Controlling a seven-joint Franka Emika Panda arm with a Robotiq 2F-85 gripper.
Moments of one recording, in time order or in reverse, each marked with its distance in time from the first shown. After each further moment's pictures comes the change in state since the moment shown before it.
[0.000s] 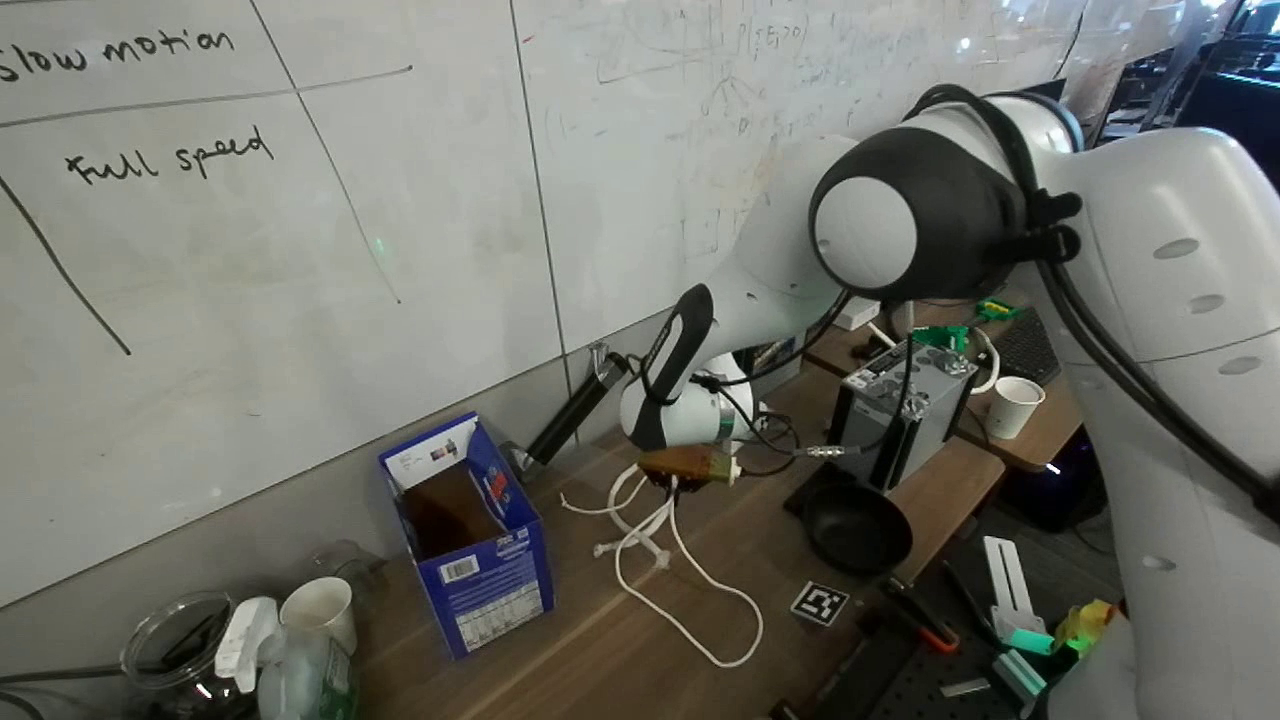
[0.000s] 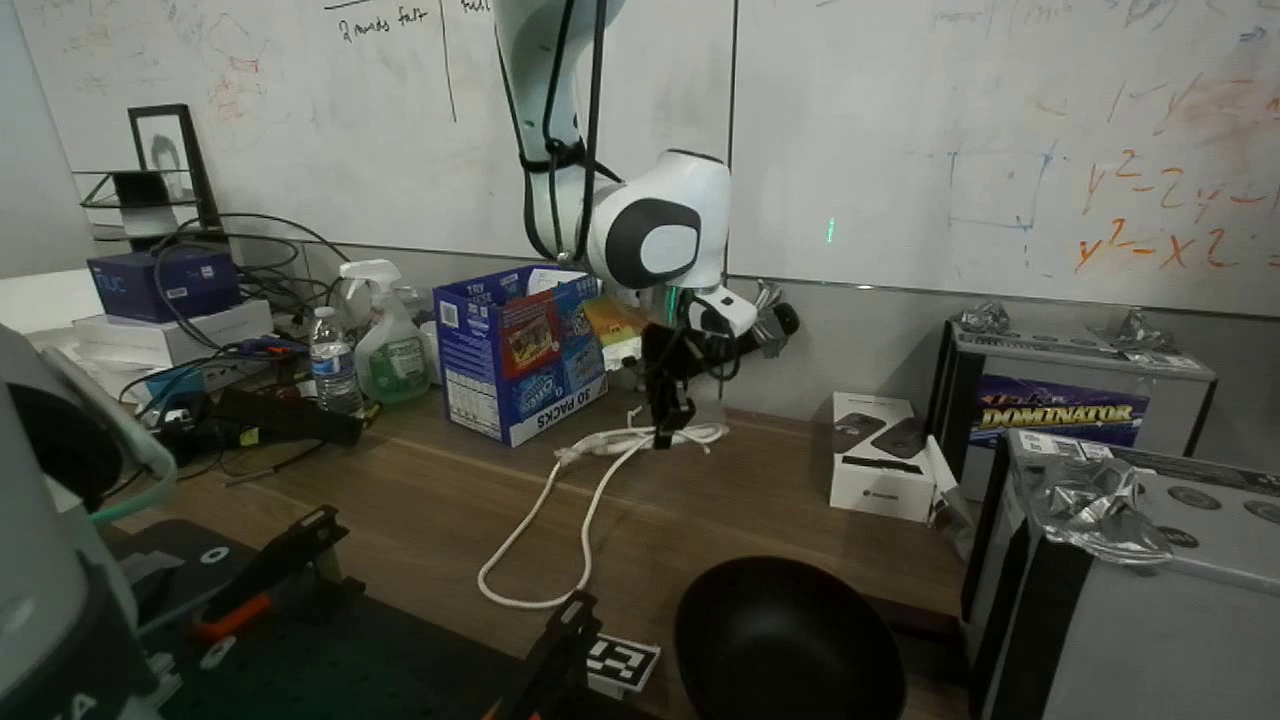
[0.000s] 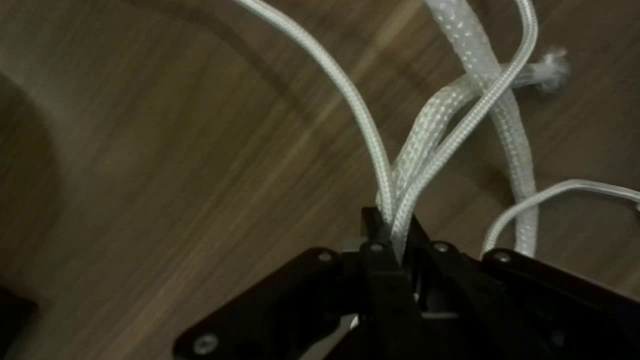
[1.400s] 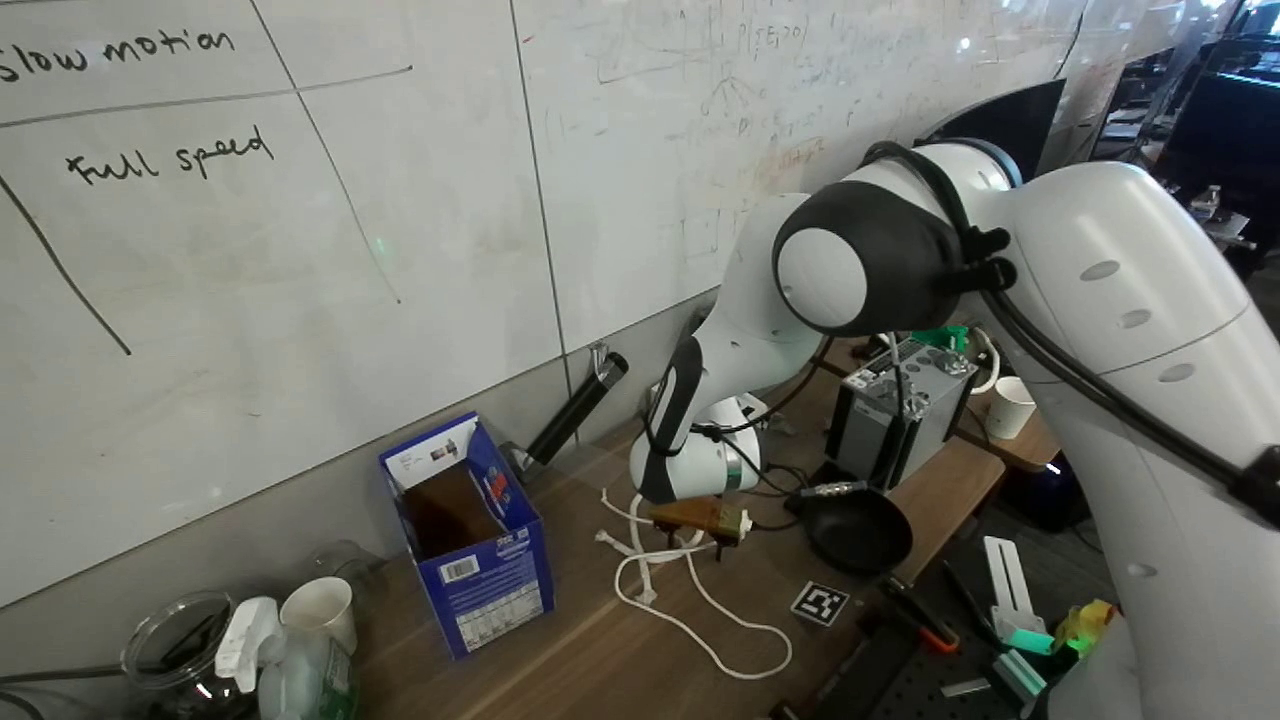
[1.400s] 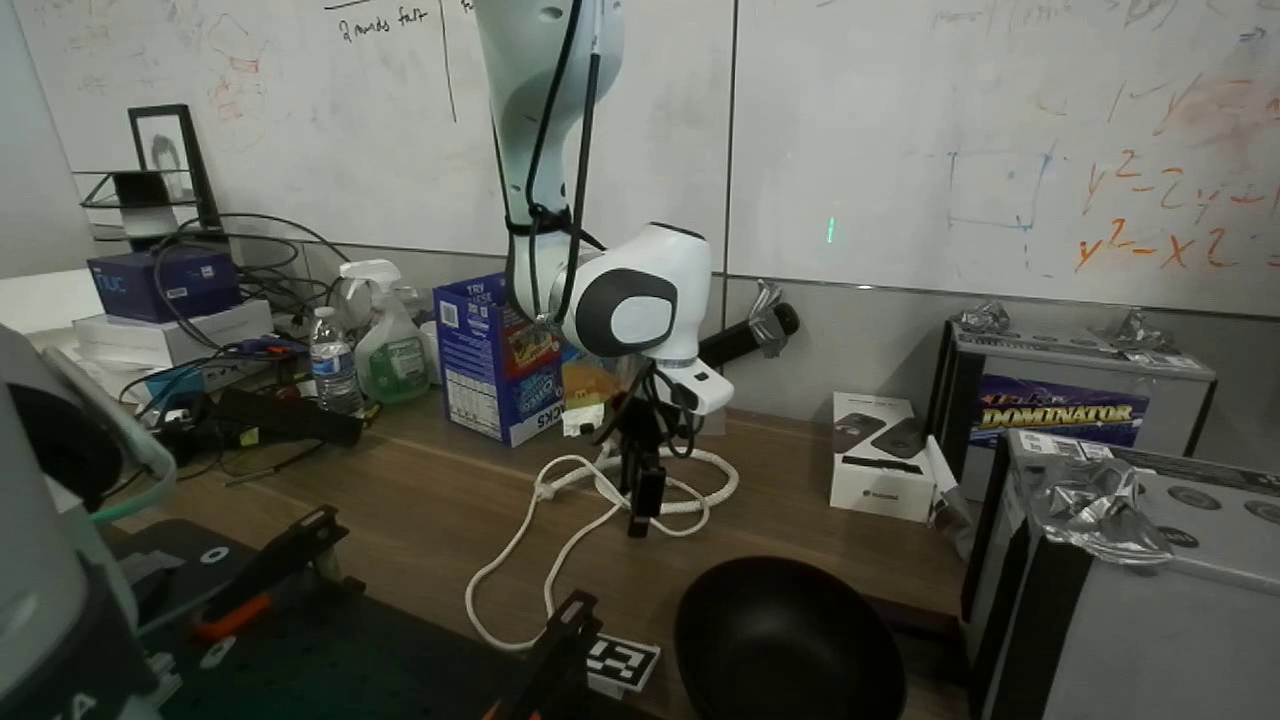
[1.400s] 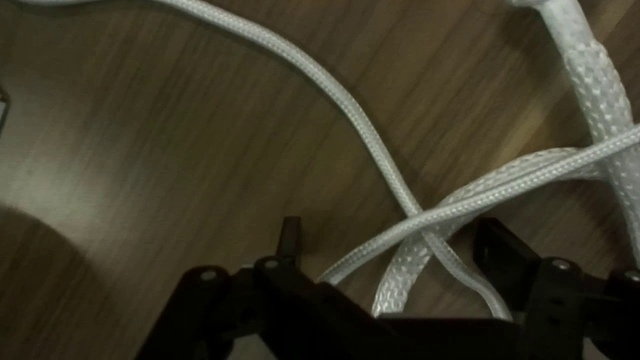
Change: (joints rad) arm 0.026 0.129 0.002 -0.036 0.064 0.029 0.073
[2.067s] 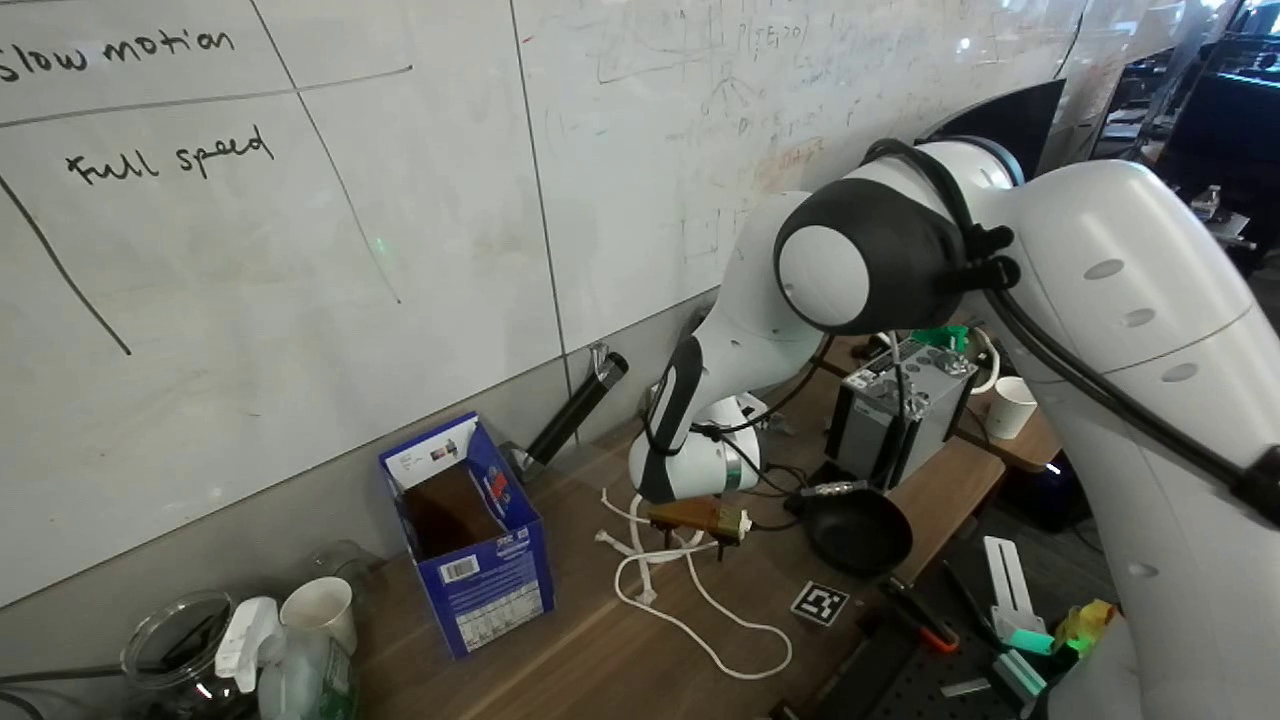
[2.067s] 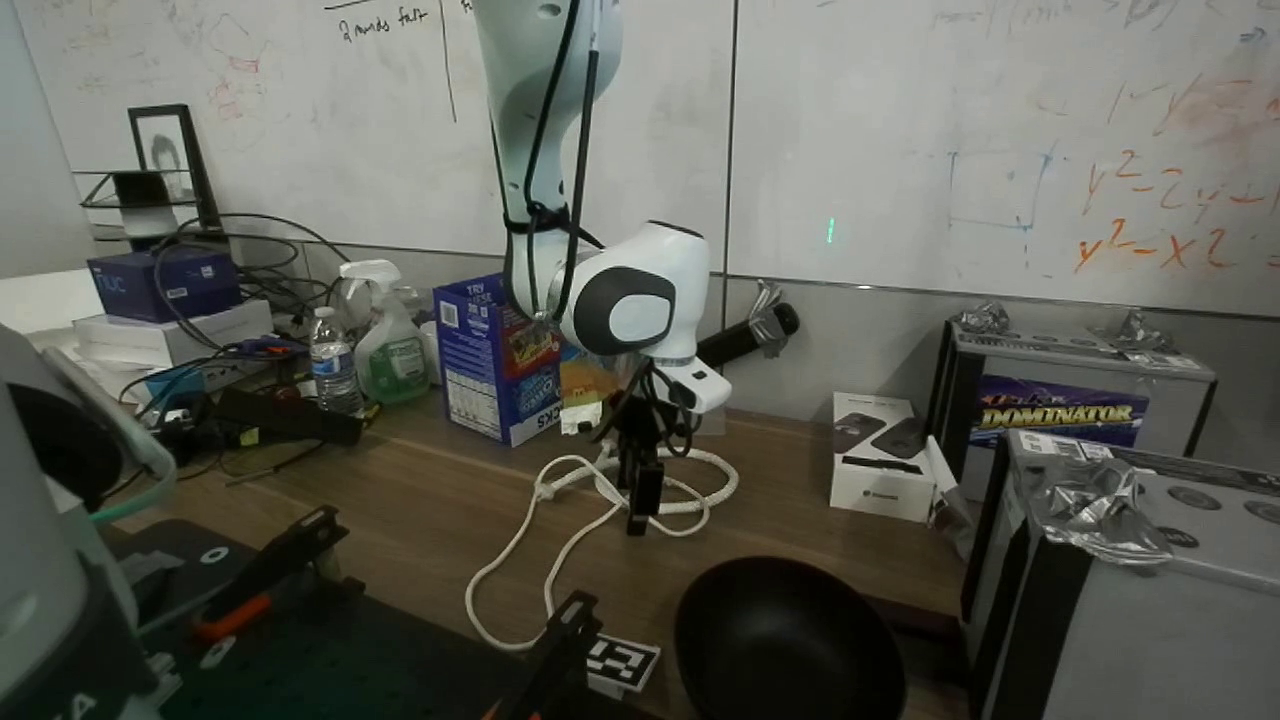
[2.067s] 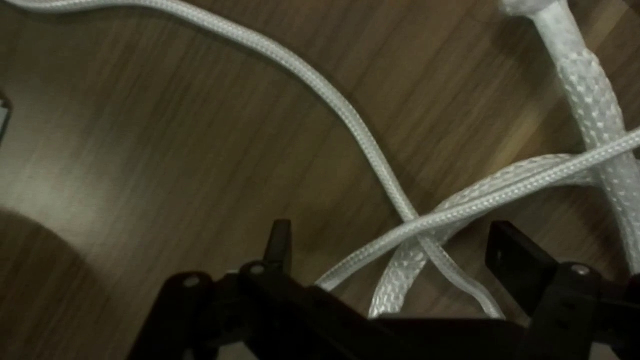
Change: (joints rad) arm 0.000 -0.006 0.004 -0.004 0.001 -0.003 0.000
